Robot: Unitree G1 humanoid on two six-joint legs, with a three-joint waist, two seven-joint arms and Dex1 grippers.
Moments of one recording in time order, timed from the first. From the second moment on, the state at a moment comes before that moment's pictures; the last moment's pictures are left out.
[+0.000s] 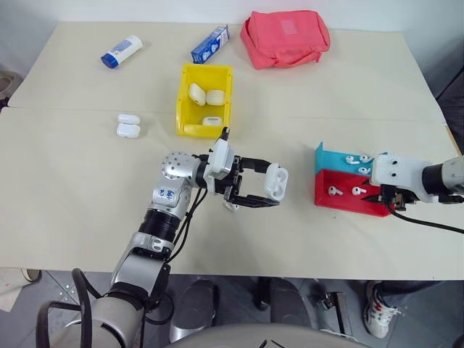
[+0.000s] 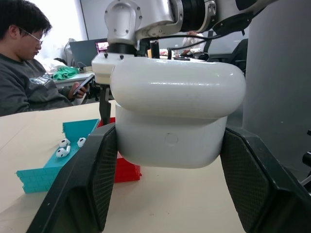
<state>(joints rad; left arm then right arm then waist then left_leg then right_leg) -0.70 0.14 -0.14 0.44 -0.35 -0.12 -1.44 -0.39 -1.18 0.15 0.04 0.00 0.24 1.26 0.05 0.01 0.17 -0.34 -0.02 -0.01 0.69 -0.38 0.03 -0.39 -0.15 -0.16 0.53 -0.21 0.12</state>
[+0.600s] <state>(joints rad) -0.68 0.16 -0.14 0.40 -0.35 -0.11 -1.43 -0.51 -1.11 0.23 0.20 -0.12 0.13 1.29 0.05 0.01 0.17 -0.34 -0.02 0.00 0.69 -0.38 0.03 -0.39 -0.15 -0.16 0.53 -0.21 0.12</state>
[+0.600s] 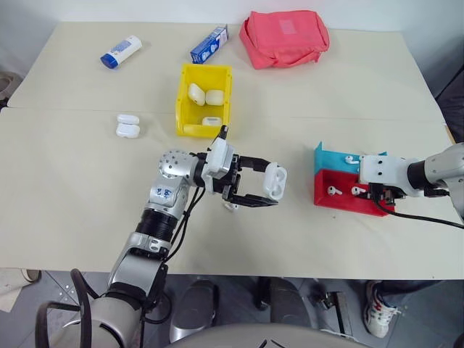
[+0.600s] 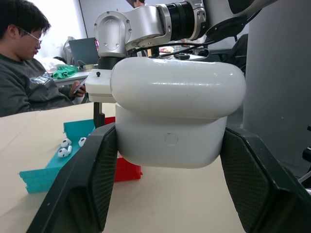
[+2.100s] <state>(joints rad) -0.79 0.09 -0.14 0.55 -0.35 -0.15 -1.44 -0.25 -0.97 -0.33 -0.37 0.30 0.62 1.17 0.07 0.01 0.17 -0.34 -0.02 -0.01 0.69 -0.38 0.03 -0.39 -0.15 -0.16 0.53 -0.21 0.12</state>
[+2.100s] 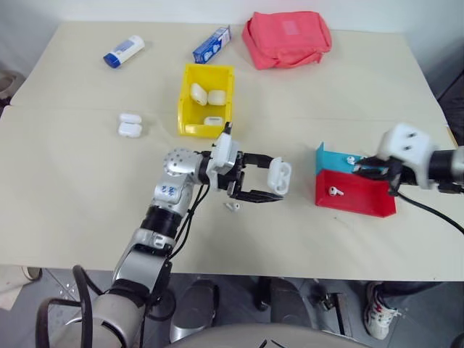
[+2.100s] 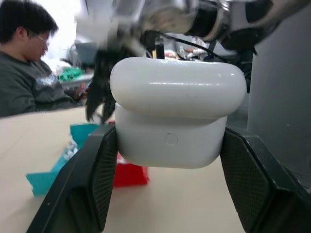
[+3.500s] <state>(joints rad) -0.95 0.03 -0.12 0.76 -0.35 -0.11 -1.50 -0.11 -0.60 -0.25 -0.64 0.70 0.50 0.68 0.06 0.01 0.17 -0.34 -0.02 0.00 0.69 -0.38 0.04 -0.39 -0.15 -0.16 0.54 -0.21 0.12</state>
